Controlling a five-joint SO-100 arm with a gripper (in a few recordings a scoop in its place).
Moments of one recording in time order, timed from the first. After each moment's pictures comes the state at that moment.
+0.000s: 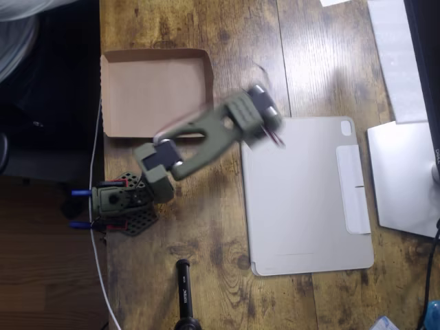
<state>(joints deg) -25.9 107.1 80.8 98.3 0.4</state>
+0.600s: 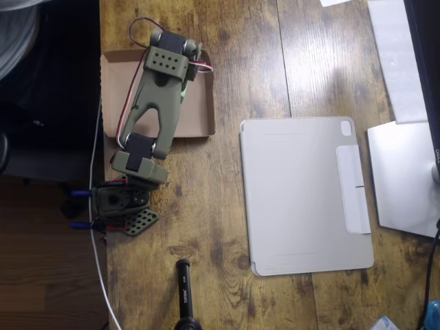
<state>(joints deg) -57.0 110.2 86.7 100.7 3.7</state>
